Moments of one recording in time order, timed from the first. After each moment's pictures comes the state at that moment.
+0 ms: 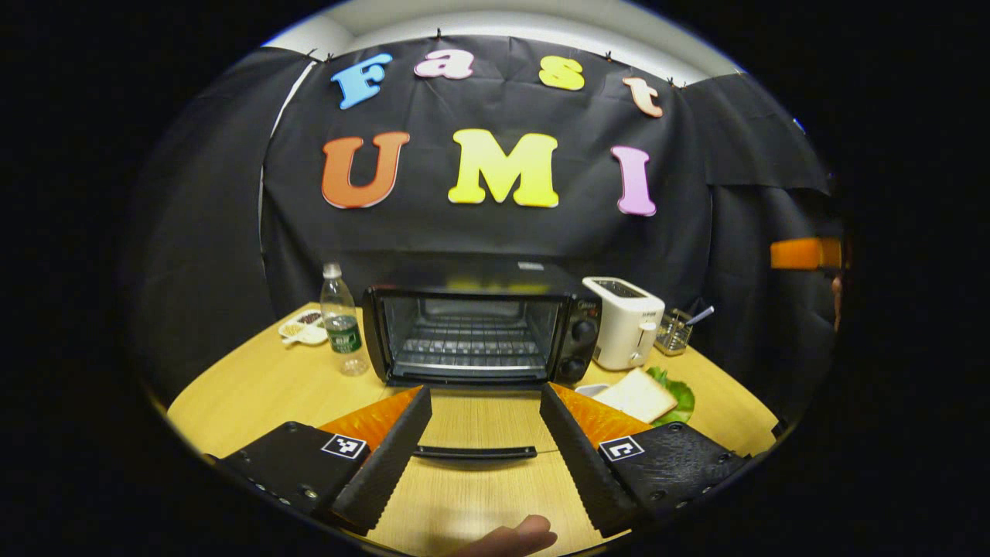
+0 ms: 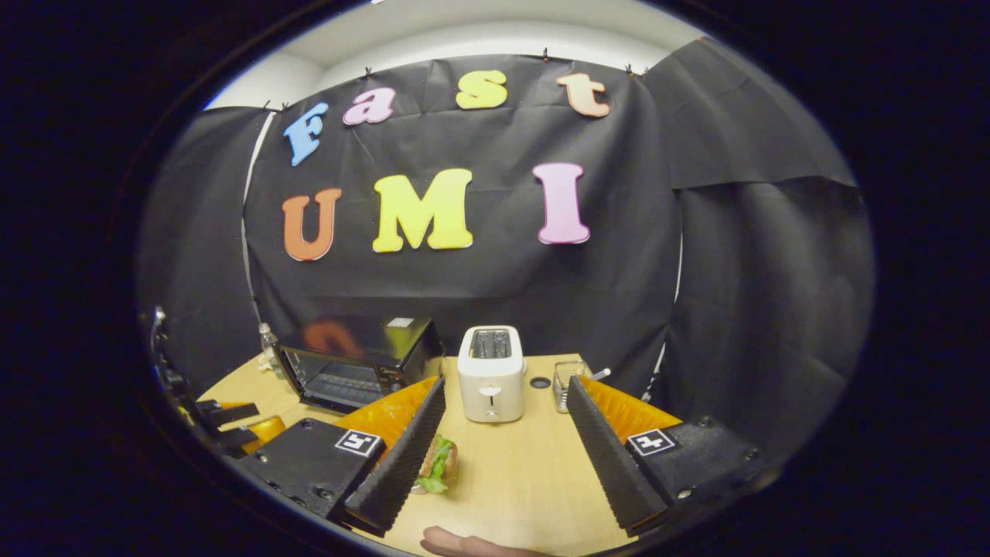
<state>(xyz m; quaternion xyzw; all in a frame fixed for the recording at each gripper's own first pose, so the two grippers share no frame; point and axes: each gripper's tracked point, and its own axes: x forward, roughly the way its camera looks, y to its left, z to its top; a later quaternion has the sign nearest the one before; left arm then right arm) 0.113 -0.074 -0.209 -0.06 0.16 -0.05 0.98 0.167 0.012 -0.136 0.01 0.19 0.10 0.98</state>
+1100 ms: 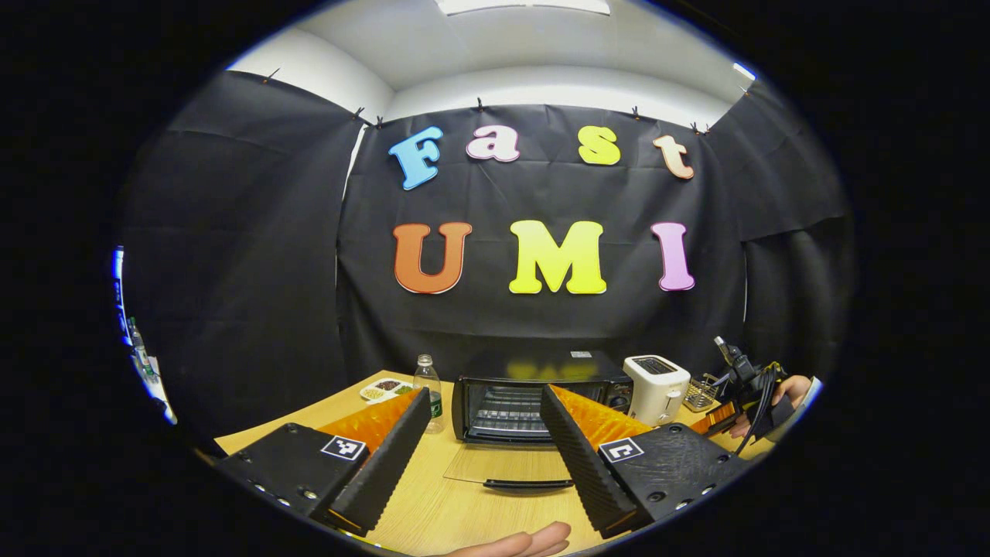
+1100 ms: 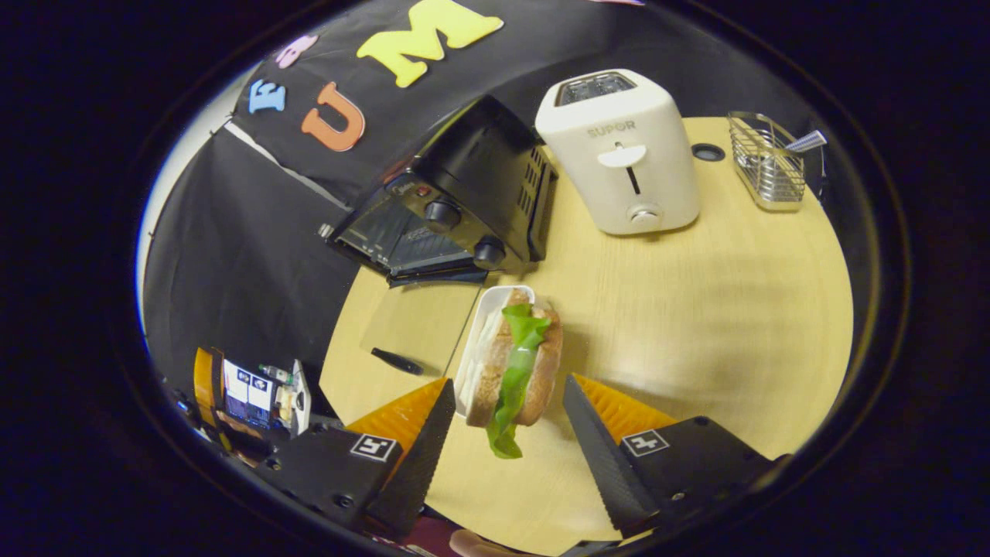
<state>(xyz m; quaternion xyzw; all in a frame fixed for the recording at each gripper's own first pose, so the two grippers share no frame) 0.053 -0.009 -0.120 -0.04 0.05 0.06 1.00 0.184 0.111 -0.347 0.15 0.55 0.34 0.75</state>
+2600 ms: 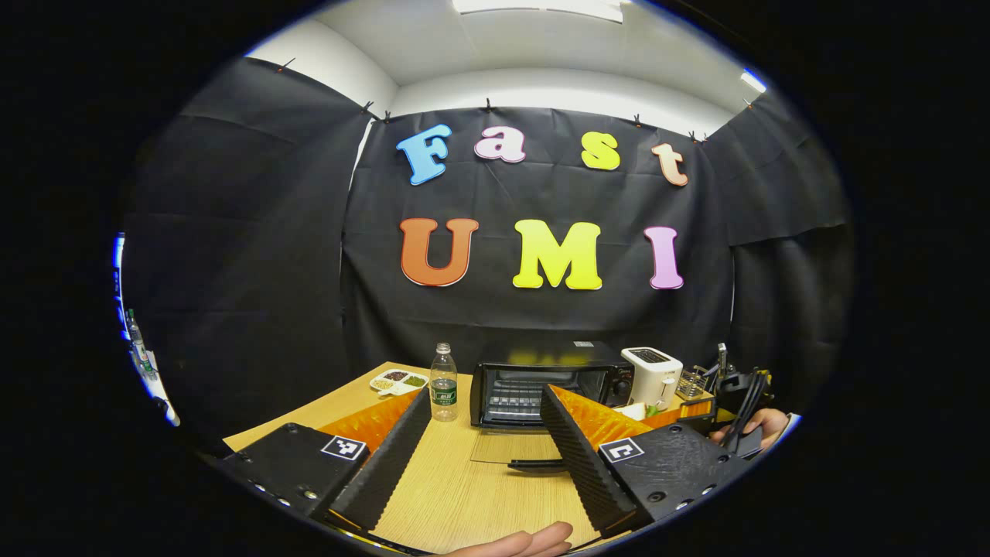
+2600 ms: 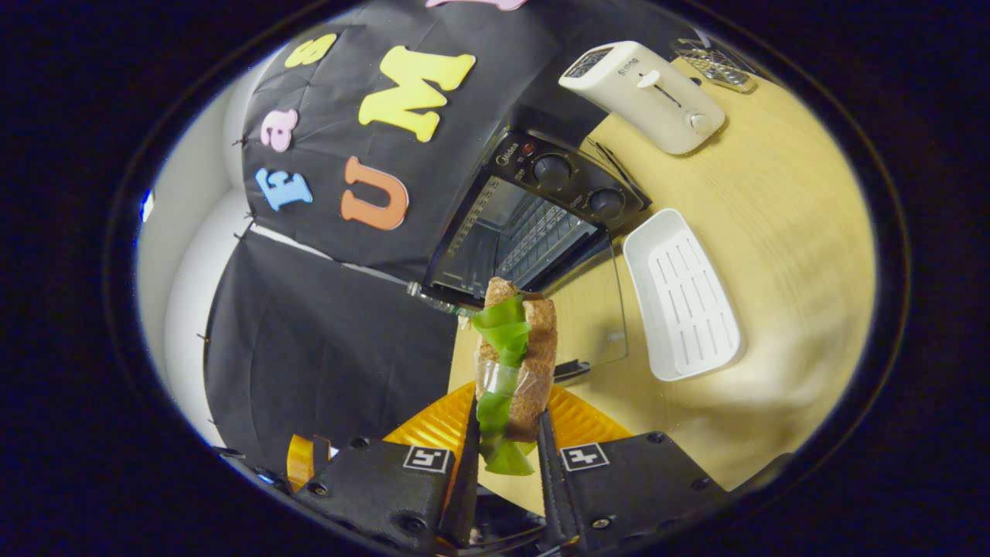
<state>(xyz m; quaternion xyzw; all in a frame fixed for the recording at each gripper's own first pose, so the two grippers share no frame) 0.001 0.041 -0.130 -0.06 0.06 0.03 1.00 0.102 0.268 -0.292 0.44 0.43 0.30 0.73</state>
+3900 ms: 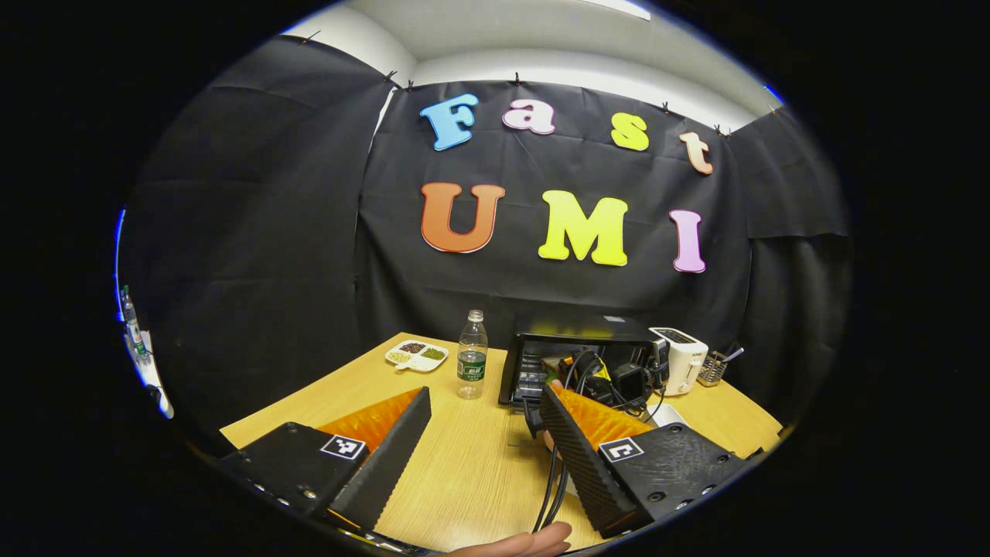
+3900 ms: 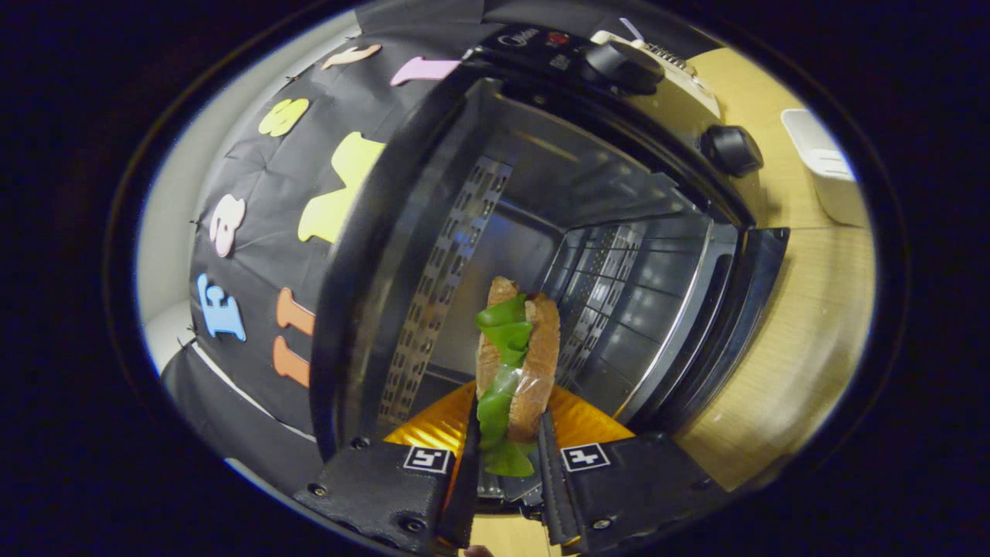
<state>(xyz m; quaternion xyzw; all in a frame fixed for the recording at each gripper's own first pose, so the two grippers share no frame) 0.018 0.104 -0.183 -0.08 0.11 0.04 0.99 0.329 0.444 -0.343 0.54 0.18 0.06 0.82</state>
